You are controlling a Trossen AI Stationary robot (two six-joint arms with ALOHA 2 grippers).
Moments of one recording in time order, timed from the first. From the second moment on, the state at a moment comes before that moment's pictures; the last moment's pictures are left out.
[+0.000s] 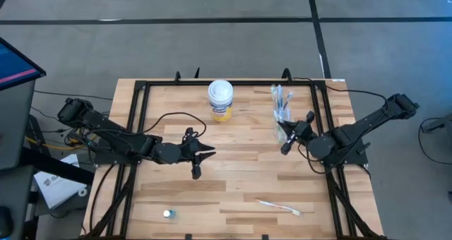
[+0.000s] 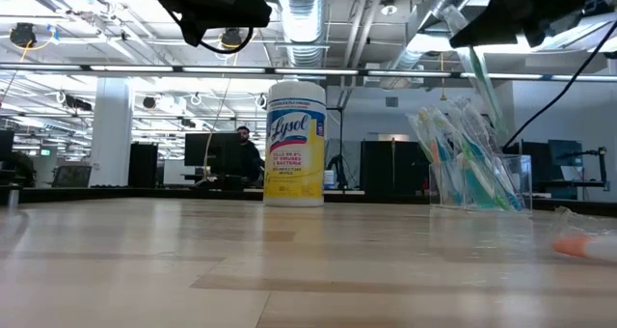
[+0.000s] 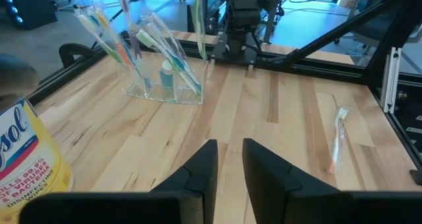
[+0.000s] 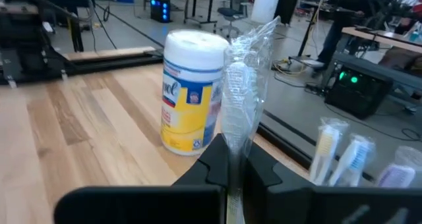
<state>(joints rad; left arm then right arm) -0.38 1.28 0.72 0.20 -0.58 -0.27 0.48 0.85 0.53 -0.14 1.15 0.30</state>
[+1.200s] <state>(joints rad) -0.37 1.28 0.72 0.20 -0.58 -0.27 0.25 0.74 0.53 -0.05 0.84 0.12</state>
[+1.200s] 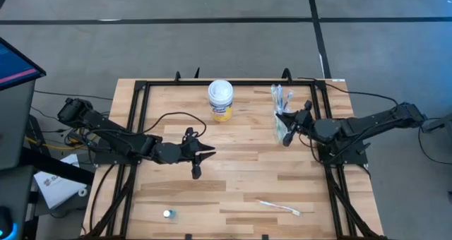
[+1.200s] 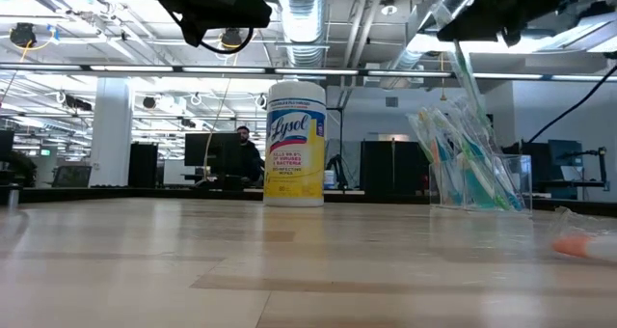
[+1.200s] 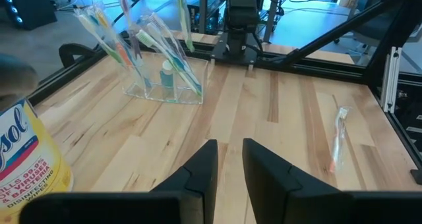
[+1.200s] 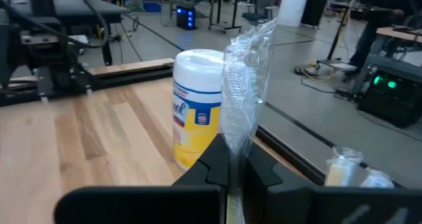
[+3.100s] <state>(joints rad) -0.37 1.28 0.69 0.23 -0.58 -0.27 0.26 0.45 0.16 0.03 0.86 0.32</state>
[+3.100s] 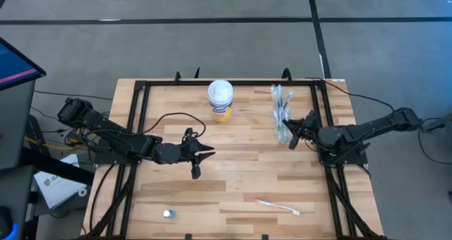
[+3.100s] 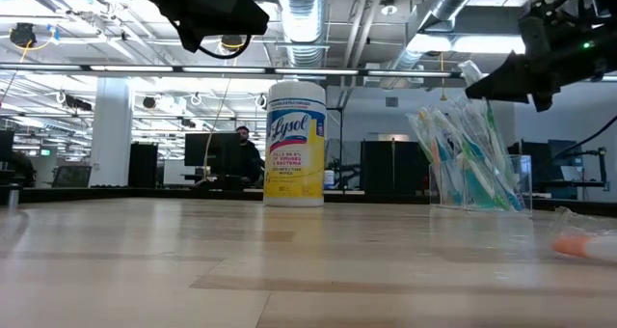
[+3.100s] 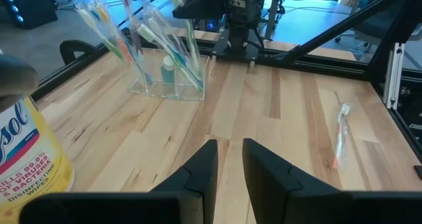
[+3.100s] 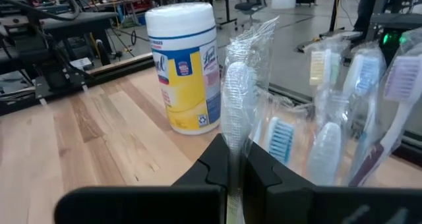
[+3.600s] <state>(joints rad) -0.37 1.28 0.69 0.23 -0.58 -0.27 0.26 0.59 0.16 0.05 0.89 0.40</state>
